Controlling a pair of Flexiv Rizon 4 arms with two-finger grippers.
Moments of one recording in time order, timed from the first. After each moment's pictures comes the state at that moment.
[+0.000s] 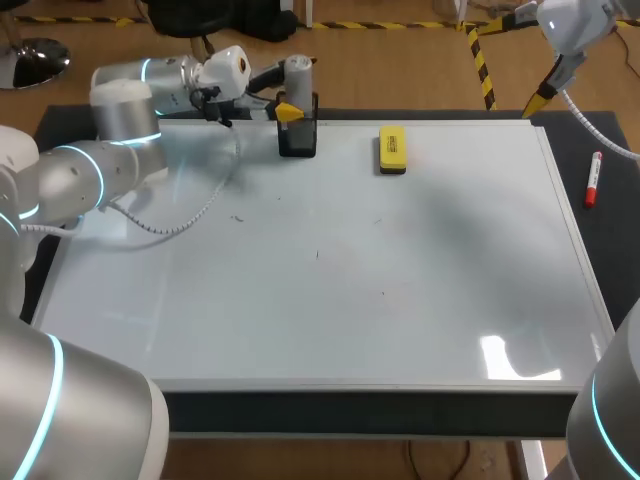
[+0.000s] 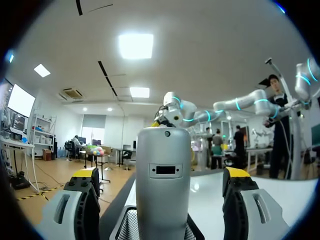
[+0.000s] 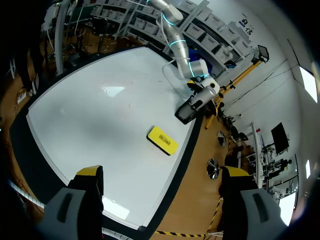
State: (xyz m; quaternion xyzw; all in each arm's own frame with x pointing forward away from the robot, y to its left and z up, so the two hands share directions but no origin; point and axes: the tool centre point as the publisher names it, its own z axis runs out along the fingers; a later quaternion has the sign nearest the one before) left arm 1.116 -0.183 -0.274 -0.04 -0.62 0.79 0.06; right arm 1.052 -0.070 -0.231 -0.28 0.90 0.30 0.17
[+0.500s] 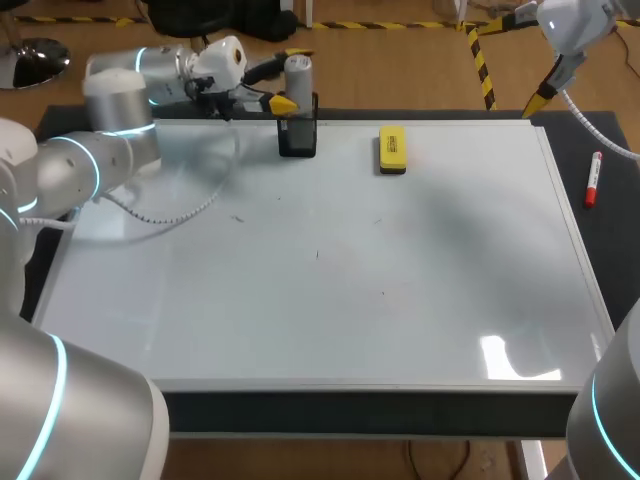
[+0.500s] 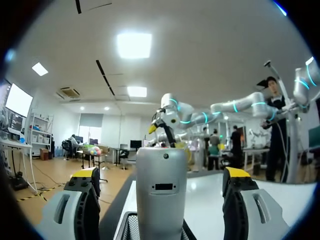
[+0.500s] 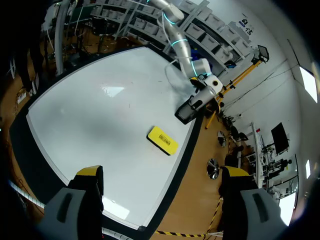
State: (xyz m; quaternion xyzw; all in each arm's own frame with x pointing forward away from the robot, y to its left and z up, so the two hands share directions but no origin) left arm 1.114 -0.173 -0.257 -0.05 -0.62 0.78 0.07; right arm 1.052 -0.070 -0.231 -0.28 0.90 0.30 0.17
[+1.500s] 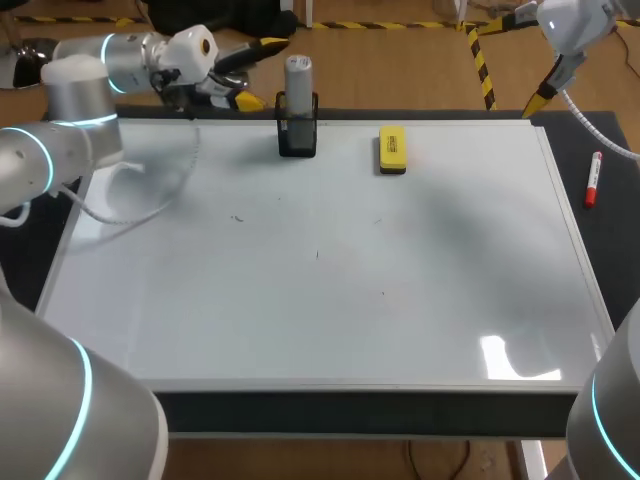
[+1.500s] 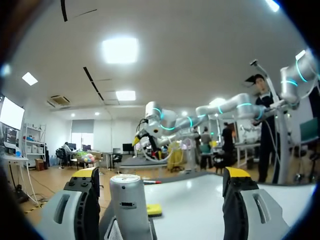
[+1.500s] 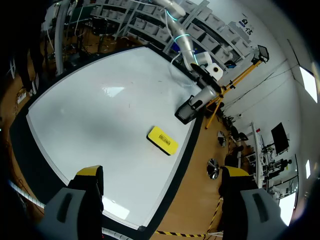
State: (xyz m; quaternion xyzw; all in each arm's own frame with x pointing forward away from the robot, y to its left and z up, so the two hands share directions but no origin) left arm 1.066 -0.127 -0.213 -0.10 -0.61 0.78 0.07; right arm 1.052 -0.070 -0.231 -0.28 0.90 0.30 0.17
